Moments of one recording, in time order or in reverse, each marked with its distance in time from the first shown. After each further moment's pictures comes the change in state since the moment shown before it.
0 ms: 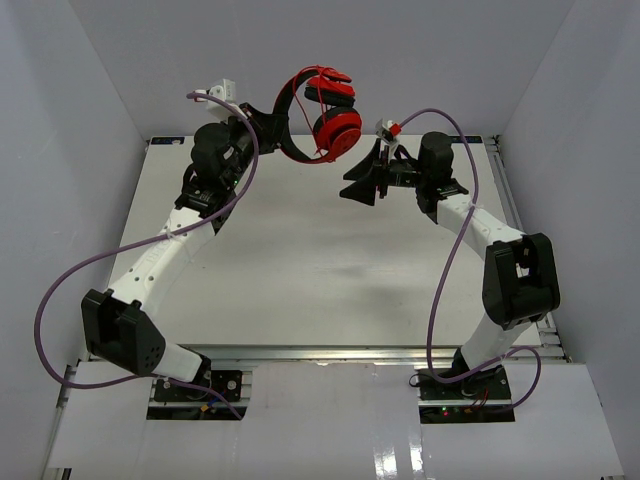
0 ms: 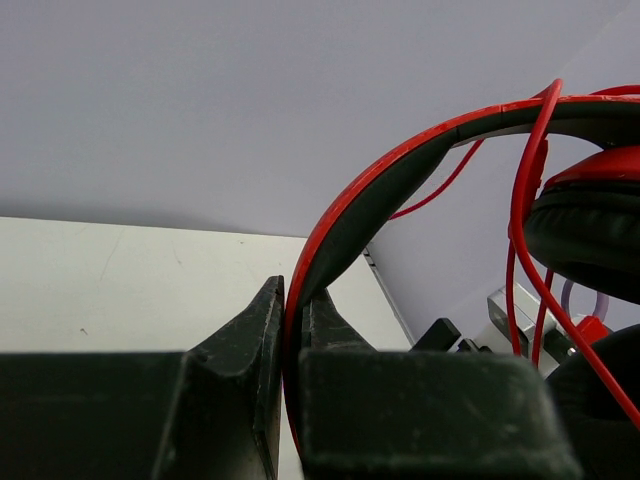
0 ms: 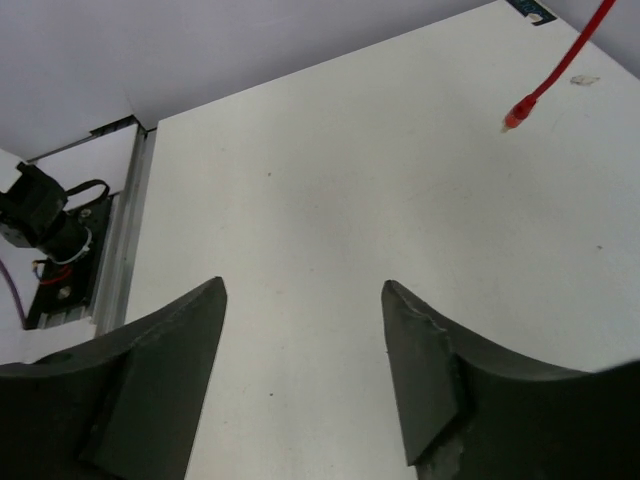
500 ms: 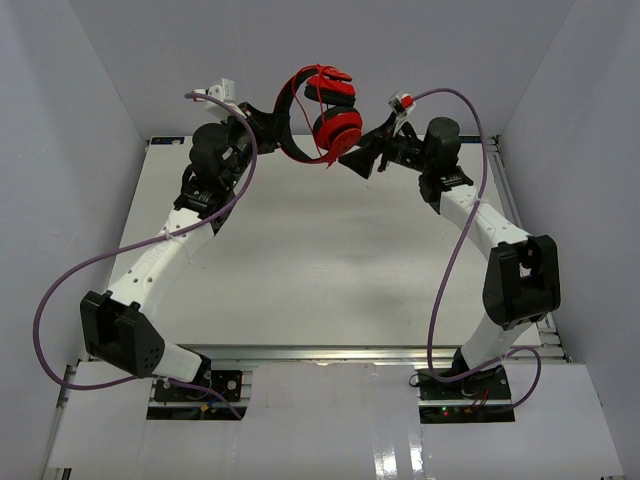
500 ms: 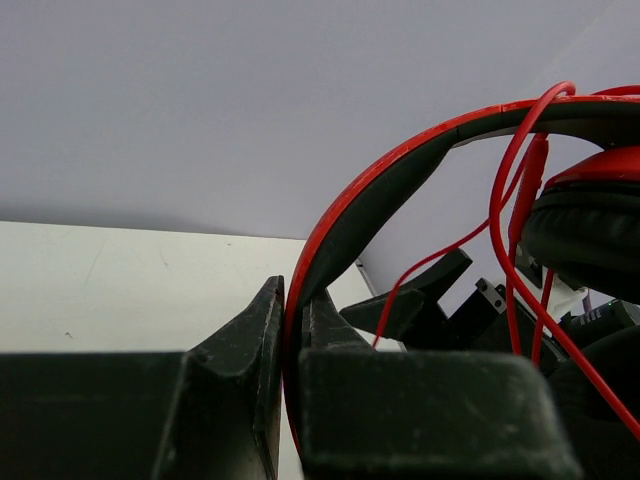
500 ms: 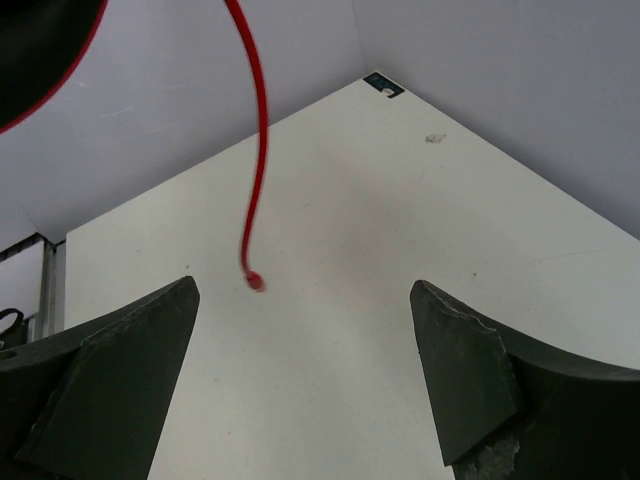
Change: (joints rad) left arm 0.000 -0.007 0.000 0.008 0.017 -0.017; right arm 0.000 -0.002 0.110 0.012 0.295 0.113
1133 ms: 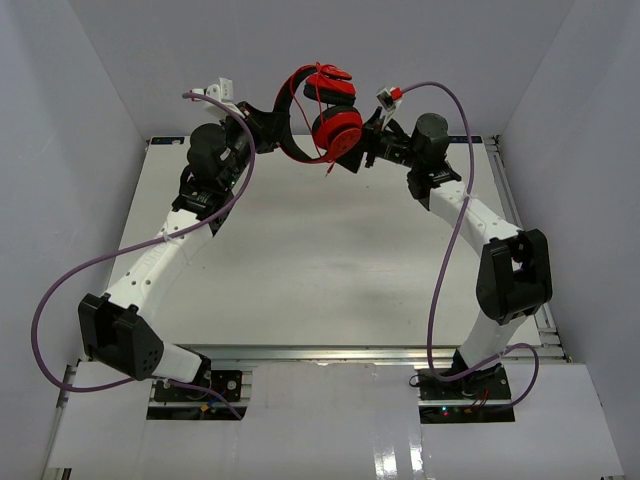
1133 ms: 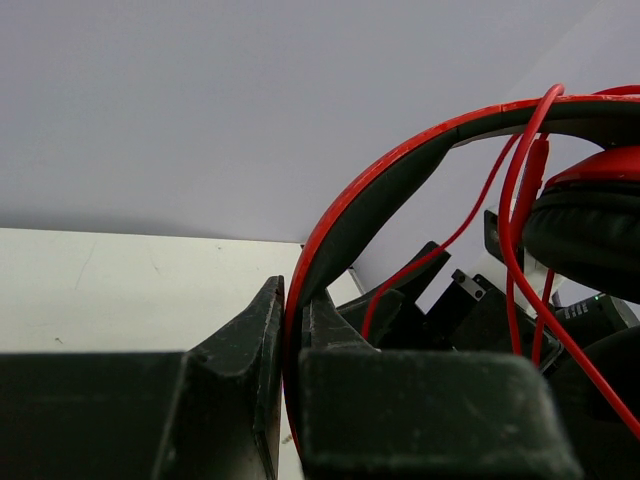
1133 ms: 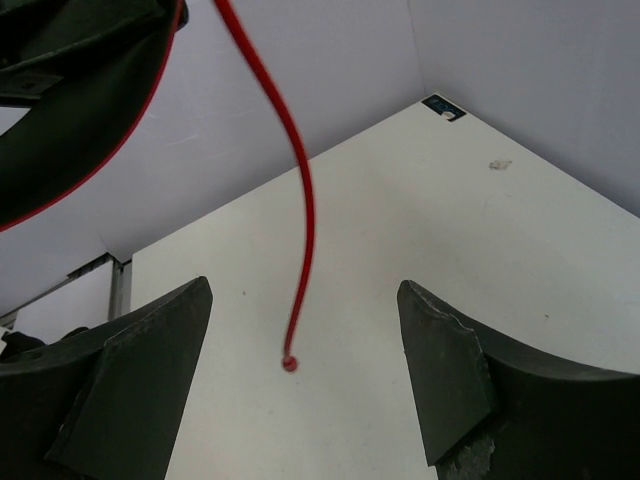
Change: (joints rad) left arm 0.000 -0.012 0.000 0.006 0.013 -0.009; right arm 0.056 0.049 0.073 0.070 -0.014 0.153
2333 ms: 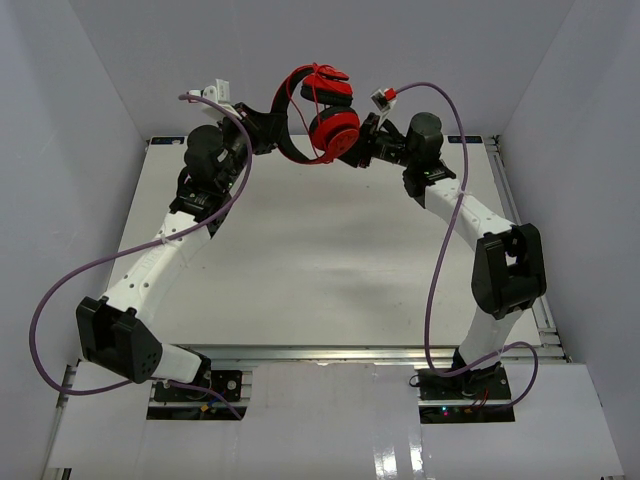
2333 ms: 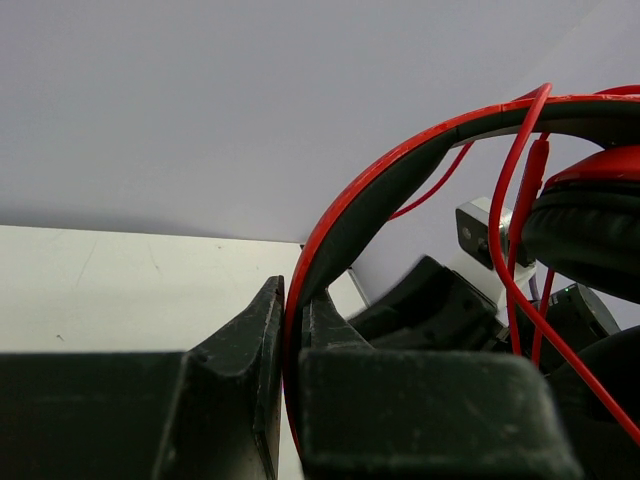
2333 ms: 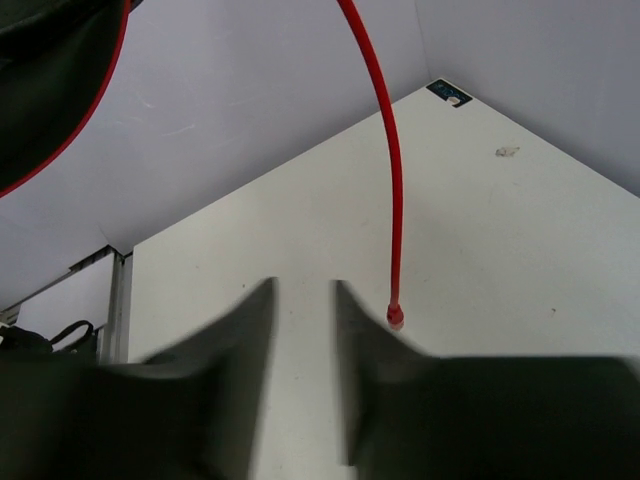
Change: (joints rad) left arm 0.010 -0.016 -0.015 0.001 0.006 -0.008; right arm 0.007 0.047 0.031 -0.021 -0.010 0.007
